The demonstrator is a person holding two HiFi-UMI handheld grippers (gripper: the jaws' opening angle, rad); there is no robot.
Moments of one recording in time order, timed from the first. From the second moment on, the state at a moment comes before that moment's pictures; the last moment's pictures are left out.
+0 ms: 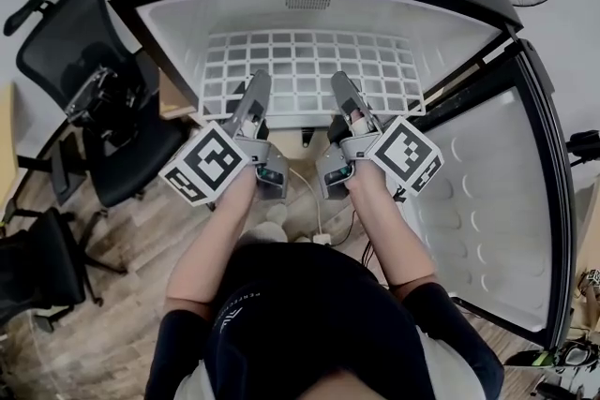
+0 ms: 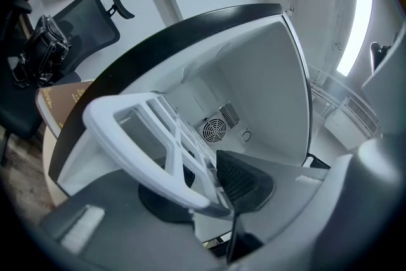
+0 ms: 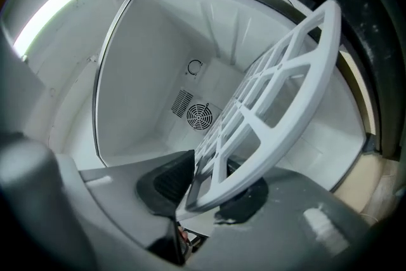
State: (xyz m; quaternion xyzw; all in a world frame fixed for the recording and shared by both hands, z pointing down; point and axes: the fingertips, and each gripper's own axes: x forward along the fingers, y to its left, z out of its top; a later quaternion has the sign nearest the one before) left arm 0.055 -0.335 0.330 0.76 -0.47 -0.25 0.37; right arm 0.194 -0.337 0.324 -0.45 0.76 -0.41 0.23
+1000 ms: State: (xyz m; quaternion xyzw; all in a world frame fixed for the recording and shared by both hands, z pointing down) left arm 0.050 -0.384 0.327 0.76 -0.50 -0.28 0.32; right arm 0.191 -0.389 0.323 -0.46 0.76 -0.39 0.23
